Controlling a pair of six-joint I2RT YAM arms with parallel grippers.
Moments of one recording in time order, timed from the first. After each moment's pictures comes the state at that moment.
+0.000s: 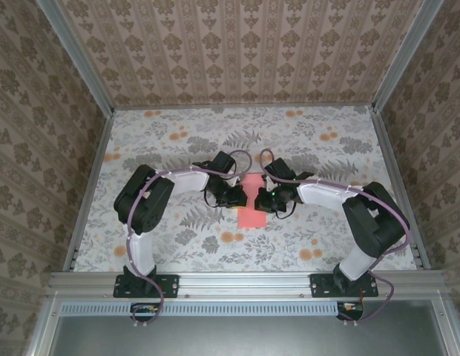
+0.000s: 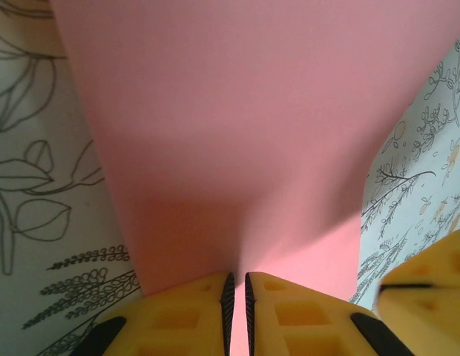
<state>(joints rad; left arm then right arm) -0.69 1.95 1.15 -0.43 0.58 -0.52 0.55 1.65 0.89 -0.40 -0.38 0.70</state>
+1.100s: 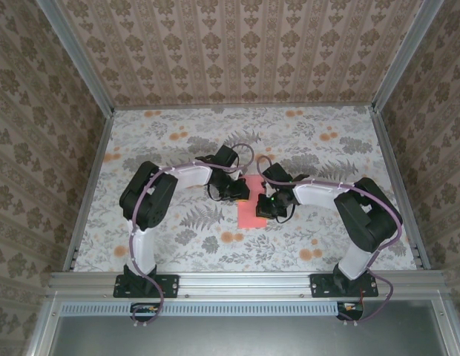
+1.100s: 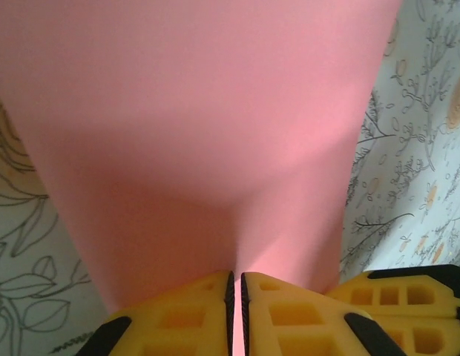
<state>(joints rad) -0.68 2.01 1.25 -0.44 0.58 -0.53 0.56 1.71 0.88 -0.42 -0.37 0.68</state>
